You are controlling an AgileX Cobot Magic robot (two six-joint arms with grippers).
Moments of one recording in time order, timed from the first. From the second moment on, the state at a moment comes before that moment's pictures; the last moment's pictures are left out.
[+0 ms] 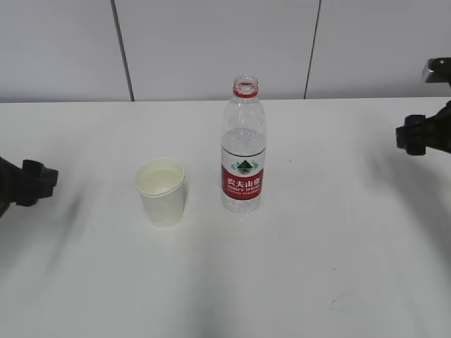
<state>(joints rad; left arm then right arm) -0.09 1.51 -0.52 0.21 -0.26 -0.10 -0.09 1.73 -0.94 -0.56 0.07 0.51</state>
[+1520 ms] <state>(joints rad) -0.09 1.45 -1.02 0.09 1.01 -0.02 -0.09 1.68 -1.35 0.10 1.18 -0.23</state>
